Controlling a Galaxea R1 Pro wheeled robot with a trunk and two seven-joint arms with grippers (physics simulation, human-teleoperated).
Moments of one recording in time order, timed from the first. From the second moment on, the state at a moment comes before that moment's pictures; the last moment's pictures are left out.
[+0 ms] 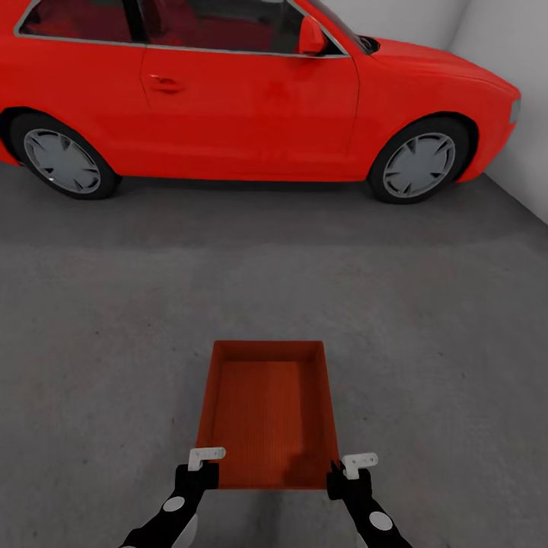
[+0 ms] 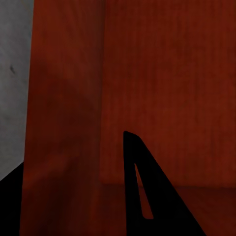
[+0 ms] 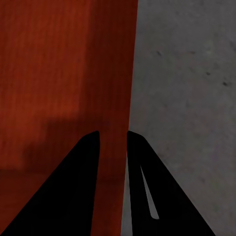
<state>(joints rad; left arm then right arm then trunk) -0.51 -0.10 0.01 -0.28 -0.02 -0.23 0.10 -0.34 0.04 0.22 -0.61 -0.10 -0.13 -0.07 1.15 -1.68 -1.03</state>
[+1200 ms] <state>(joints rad) -0.51 -0.10 0.01 -0.28 -0.02 -0.23 0.10 -0.34 0.04 0.22 -0.61 -0.10 -0.13 -0.07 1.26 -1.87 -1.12</state>
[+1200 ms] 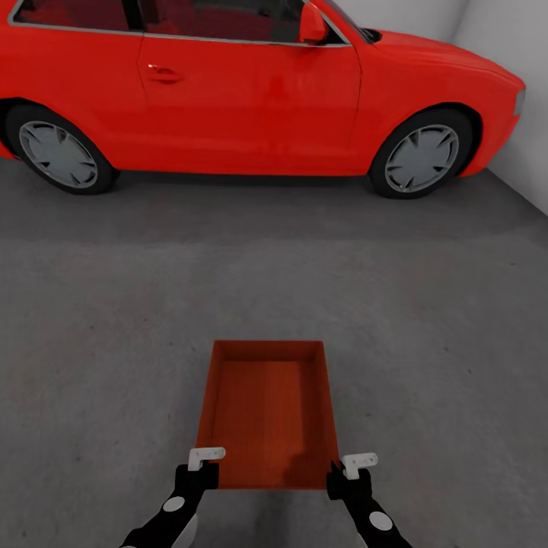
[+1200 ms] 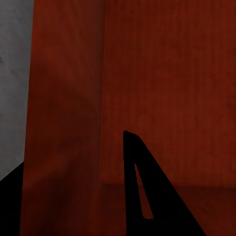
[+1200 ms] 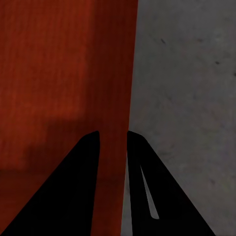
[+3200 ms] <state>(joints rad) -0.51 -0.10 0.01 -0.27 -0.03 -0.23 0.10 -0.34 0.04 0.22 -0.60 -0.10 -0.13 -0.07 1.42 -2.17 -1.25</state>
